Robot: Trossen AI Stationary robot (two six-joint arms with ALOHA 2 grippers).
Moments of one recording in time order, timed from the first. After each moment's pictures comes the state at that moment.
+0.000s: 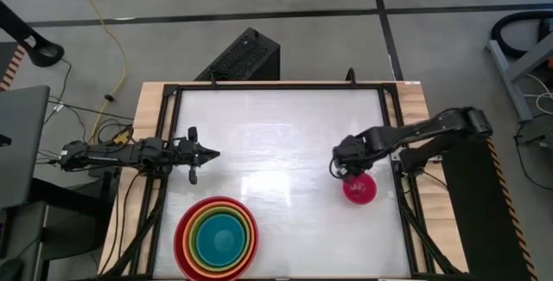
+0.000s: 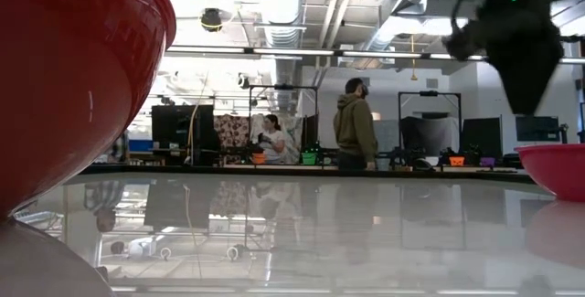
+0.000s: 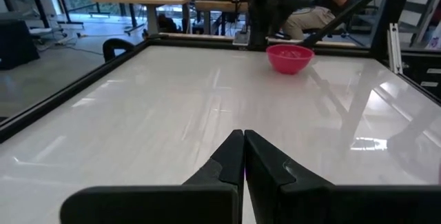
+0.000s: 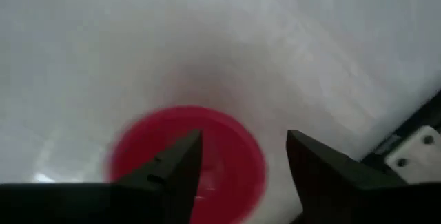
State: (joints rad) left arm -0.03 0.10 0.01 0.04 -0.17 -0.05; right arm 0.13 1.28 0.96 -1.24 0.08 1.00
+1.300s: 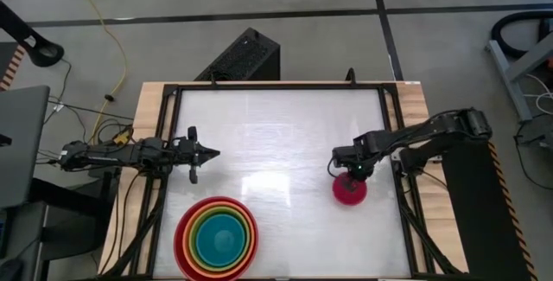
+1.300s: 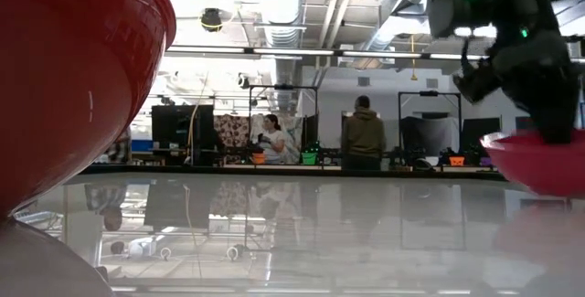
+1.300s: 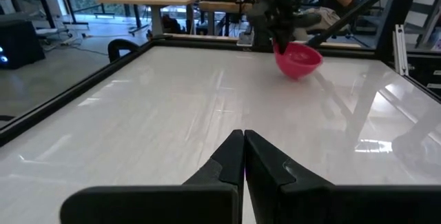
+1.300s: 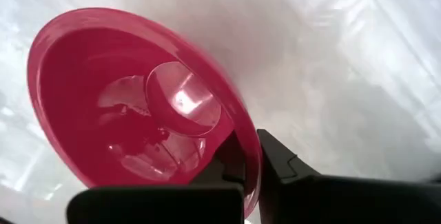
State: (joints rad) left arm -0.03 0.10 0.01 0.05 -0.19 -0.05; right arm 0.08 1.27 0.77 -1.02 -0.18 0.85
